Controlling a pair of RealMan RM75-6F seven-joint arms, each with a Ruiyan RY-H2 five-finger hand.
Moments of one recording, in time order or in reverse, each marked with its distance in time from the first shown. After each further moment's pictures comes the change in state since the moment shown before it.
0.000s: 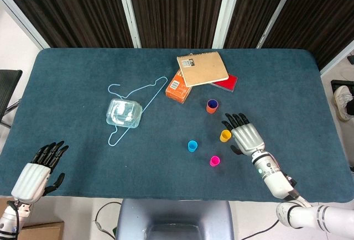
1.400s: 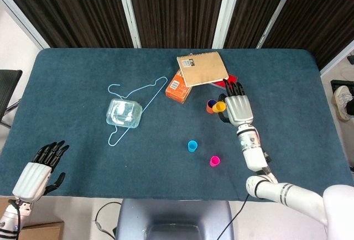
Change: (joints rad) left arm -0.007 -0.004 -0.003 0.002 -0.015 -0.015 0.009; right arm 0.128 -0.272 0.250 0.346 0.101 0.076 0.041
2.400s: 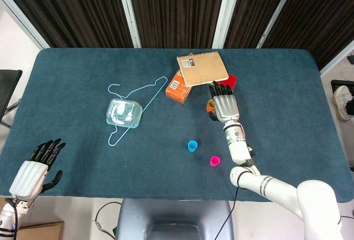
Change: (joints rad) left arm 0.000 0.009 -0.008 0.004 -0.014 0.003 -0.024; right arm 0.075 -0.116 0.033 0.135 0.068 -0.118 -0.023
